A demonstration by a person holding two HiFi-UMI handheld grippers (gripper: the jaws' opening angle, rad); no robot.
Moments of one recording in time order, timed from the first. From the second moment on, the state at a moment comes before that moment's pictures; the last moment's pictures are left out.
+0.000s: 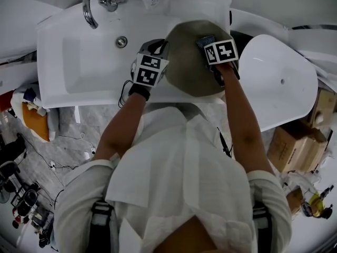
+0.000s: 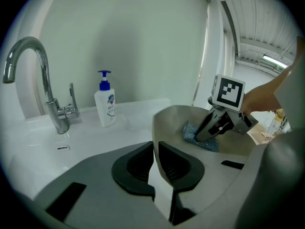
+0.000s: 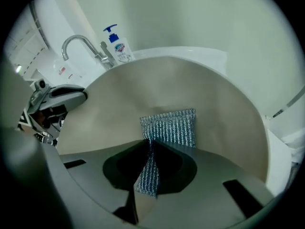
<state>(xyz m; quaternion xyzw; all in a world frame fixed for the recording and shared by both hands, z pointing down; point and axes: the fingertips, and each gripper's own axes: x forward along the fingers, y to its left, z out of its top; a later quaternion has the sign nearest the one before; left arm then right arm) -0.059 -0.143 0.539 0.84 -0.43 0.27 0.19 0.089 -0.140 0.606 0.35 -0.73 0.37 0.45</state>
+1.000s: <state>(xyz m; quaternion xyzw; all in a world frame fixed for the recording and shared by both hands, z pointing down) -0.060 -0.146 0.543 0.84 -0.44 0.26 0.19 0.009 -0.109 0.574 0.32 -0.82 0.33 0.34</state>
